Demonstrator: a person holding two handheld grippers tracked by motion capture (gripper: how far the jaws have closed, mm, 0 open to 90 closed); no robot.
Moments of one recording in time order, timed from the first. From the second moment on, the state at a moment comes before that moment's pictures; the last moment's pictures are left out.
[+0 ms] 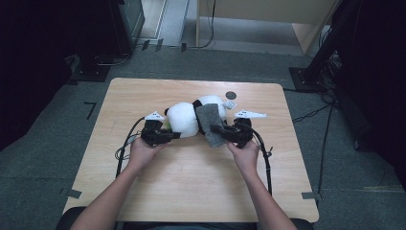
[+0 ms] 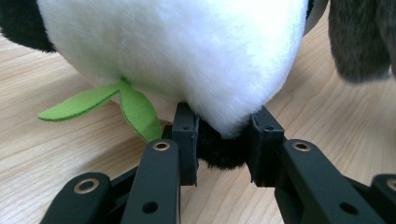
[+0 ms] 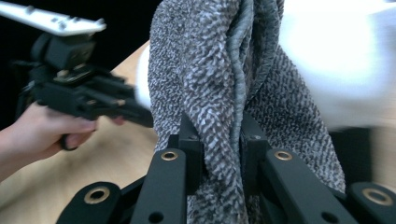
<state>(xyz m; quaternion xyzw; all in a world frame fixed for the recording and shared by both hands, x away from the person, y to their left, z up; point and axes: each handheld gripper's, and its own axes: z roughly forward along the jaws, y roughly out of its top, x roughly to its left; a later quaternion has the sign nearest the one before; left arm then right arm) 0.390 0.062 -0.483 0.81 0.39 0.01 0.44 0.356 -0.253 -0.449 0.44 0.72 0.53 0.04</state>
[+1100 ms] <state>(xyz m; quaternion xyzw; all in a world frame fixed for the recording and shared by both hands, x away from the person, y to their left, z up) 0.381 0.049 -0.481 0.83 0.35 0.01 0.43 0.356 -0.239 -0.475 0.42 0.77 0.47 0.07</state>
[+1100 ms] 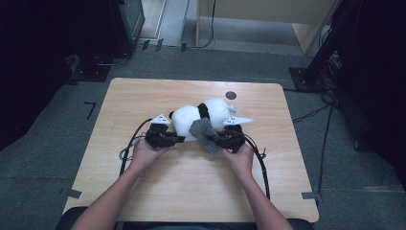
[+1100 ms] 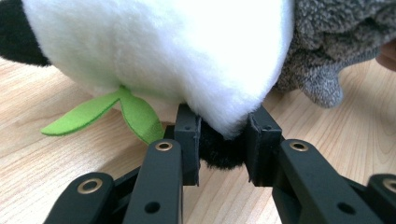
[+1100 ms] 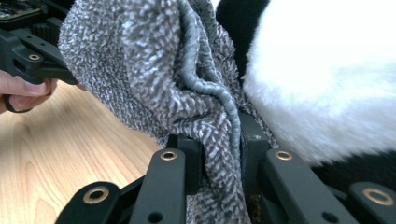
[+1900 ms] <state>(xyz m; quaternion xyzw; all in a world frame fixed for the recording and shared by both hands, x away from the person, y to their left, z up) 0.387 0.059 -0.482 0.83 0.35 0.01 0.43 0.371 -0.293 -0.479 0.50 0.72 0.47 0.10</state>
